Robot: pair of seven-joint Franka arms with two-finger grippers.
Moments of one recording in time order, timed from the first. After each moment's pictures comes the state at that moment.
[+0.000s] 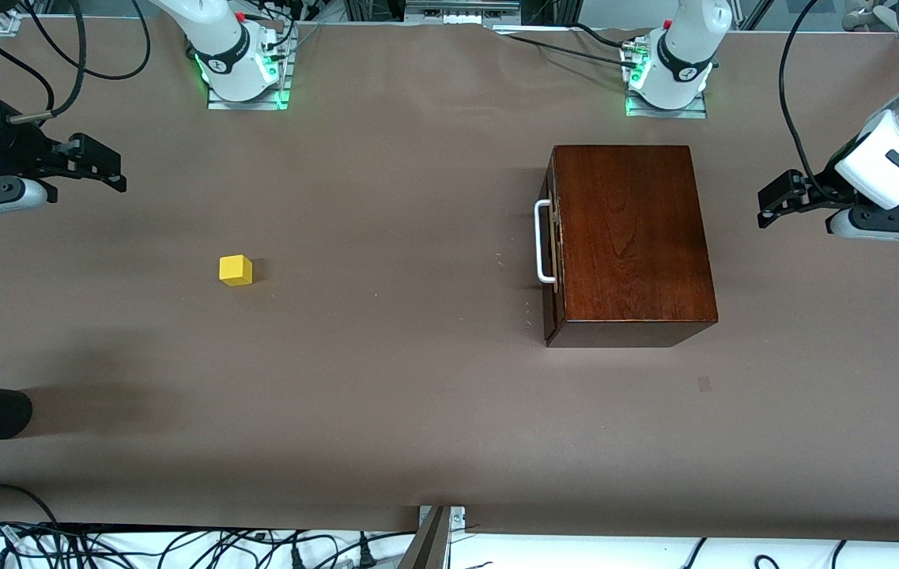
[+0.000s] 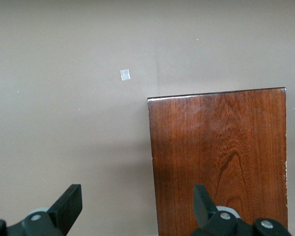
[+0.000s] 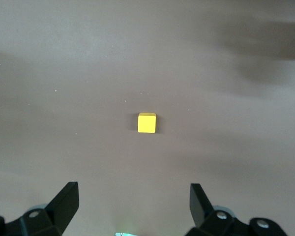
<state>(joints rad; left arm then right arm) -0.04 0.02 -0.04 -1.65 -0.01 1.69 -0.02 0.23 0.06 -0.15 -1.52 0.05 1.51 -0.08</state>
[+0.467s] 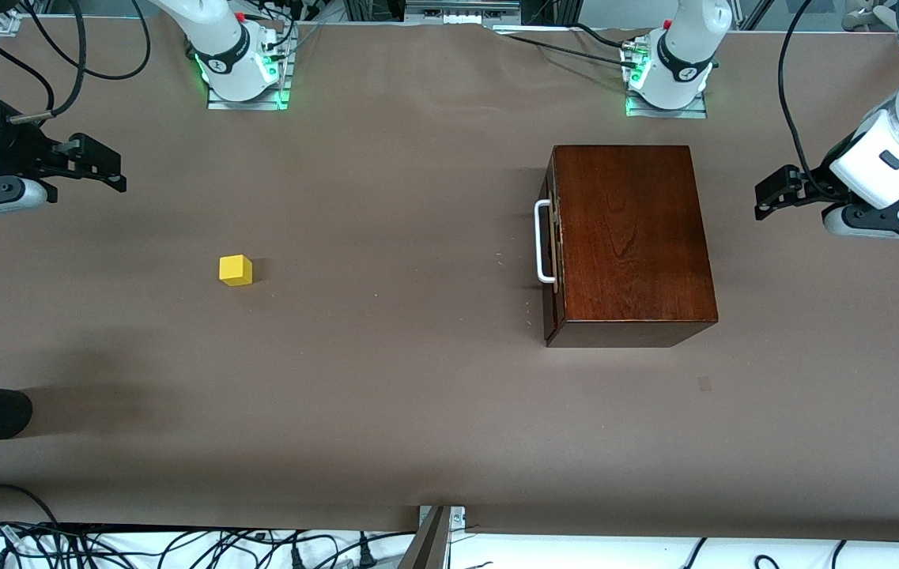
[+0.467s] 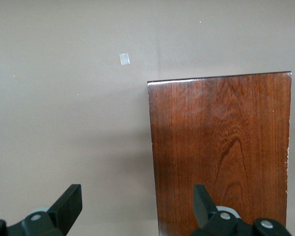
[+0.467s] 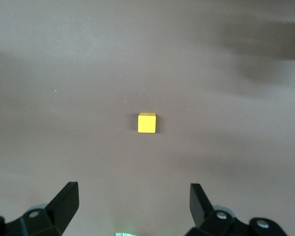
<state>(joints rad) -0.04 0.02 -0.04 -1.65 -0.01 1.61 -0.03 0.23 0.06 -0.15 -1.52 0.05 1.51 -0.08</state>
